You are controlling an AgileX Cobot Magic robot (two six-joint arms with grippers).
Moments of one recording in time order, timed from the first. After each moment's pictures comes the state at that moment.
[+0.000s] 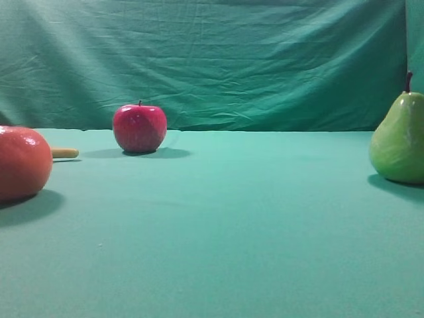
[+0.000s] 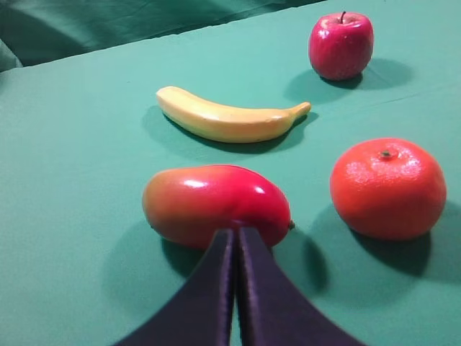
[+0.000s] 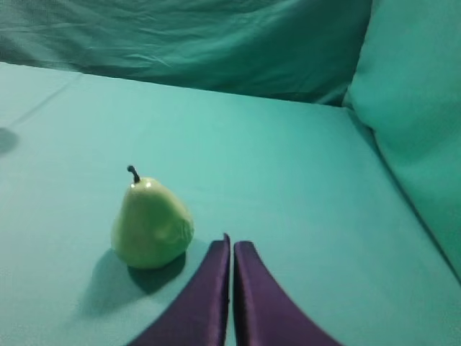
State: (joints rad) left arm -0.19 -0.01 0.02 0.19 0.36 -0.07; right arm 0.06 0.02 -0.04 0.17 0.40 -0.25
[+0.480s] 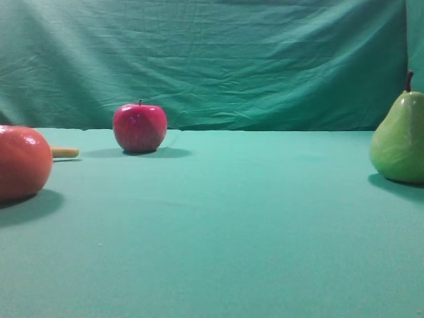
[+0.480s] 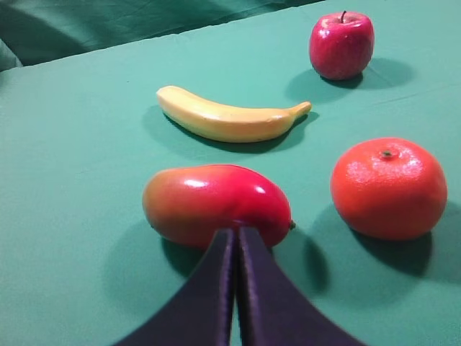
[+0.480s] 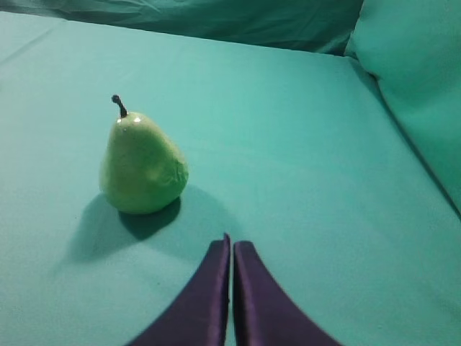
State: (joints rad) left arm -0.19 -0.01 0.02 0.19 0.36 -0.07; right arm 0.05 -0.01 0.03 0.14 0.39 -0.24
